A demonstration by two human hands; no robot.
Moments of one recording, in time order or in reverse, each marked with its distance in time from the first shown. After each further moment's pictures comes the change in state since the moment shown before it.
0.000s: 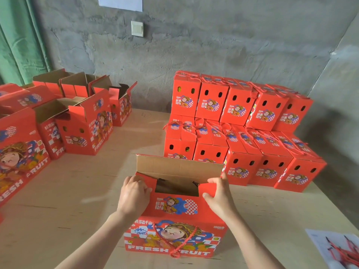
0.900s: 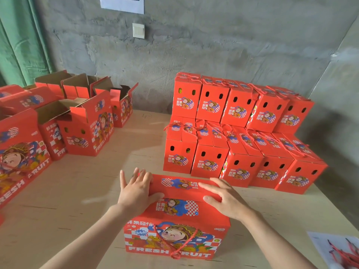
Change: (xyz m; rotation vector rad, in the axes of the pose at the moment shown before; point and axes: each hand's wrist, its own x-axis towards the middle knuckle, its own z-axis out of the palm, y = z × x) left_hand 0.014 -0.007 0.000 0.292 -0.273 0.143; right_hand 0.013 0.025 -0.032 -0.332 -0.354 -0.288
